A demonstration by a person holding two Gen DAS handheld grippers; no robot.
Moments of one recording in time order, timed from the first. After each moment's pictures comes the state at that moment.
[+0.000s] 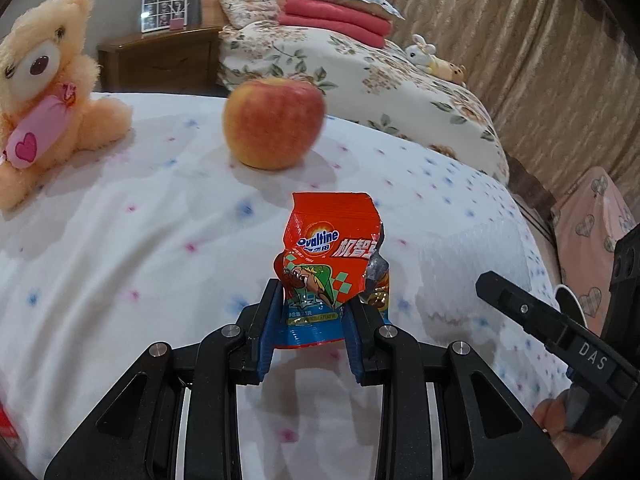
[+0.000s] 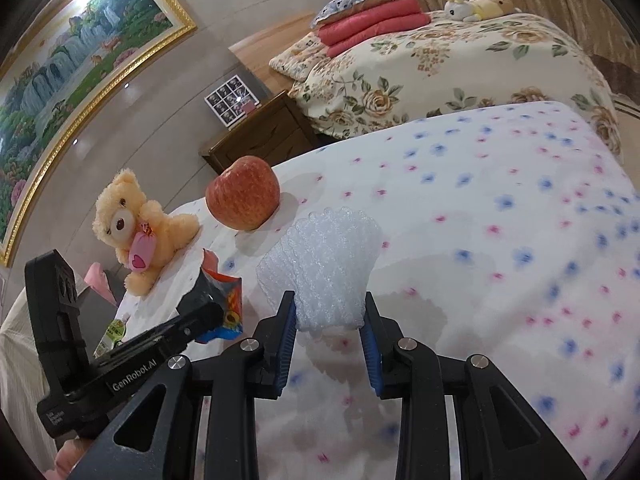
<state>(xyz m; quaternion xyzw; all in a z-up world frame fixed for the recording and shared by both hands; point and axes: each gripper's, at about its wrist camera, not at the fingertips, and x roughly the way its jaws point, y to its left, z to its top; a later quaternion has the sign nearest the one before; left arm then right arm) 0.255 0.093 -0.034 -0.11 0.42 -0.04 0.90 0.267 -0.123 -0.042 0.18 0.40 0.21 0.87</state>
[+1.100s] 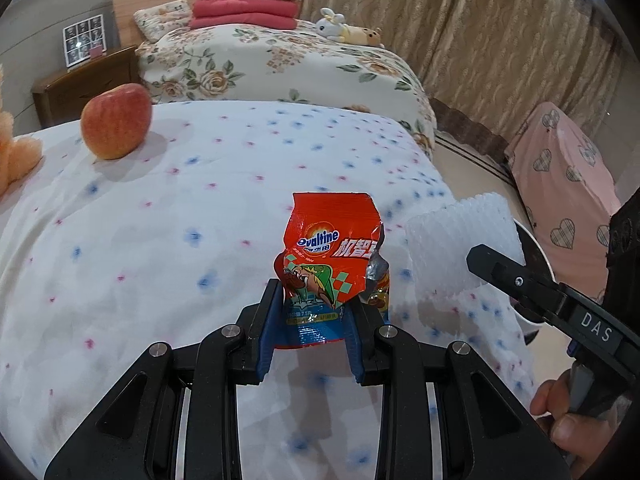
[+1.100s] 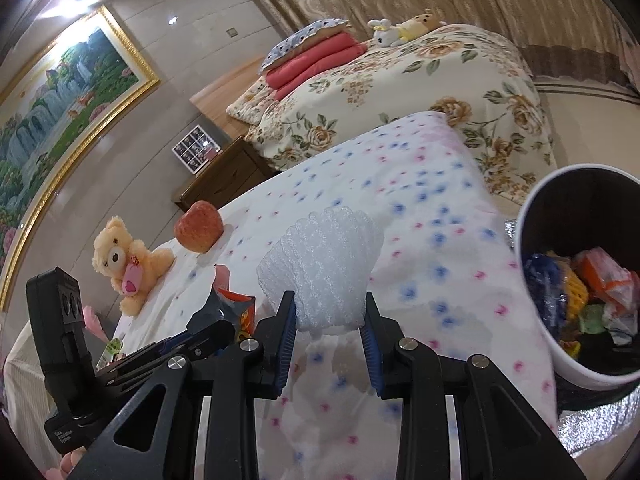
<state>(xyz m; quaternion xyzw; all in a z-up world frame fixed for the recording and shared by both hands) 0.205 -0.045 -0.023 -0.04 0.42 -0.14 0.90 0.189 -0.244 -0.035 0.23 0.36 0.13 0.89</state>
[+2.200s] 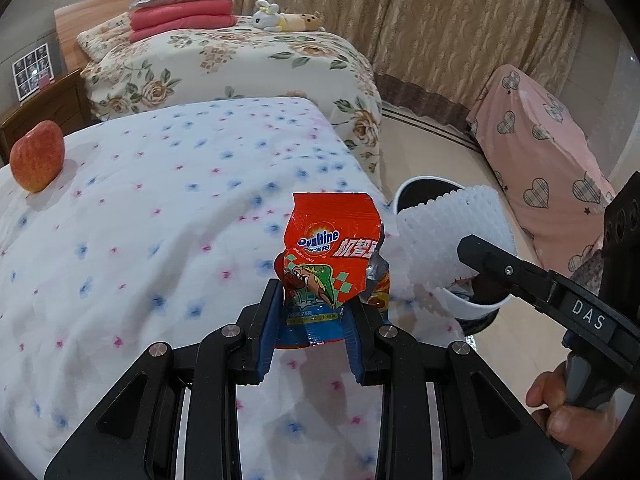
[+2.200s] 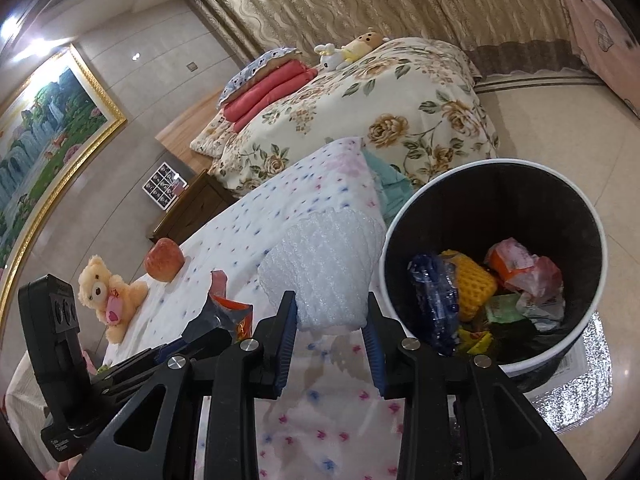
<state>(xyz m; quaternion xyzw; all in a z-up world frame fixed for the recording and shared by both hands) 0.188 -0.139 -0.019 0.01 0.42 -0.21 0.88 0.147 -0.326 -0.036 0.27 0.34 0.06 0.90</state>
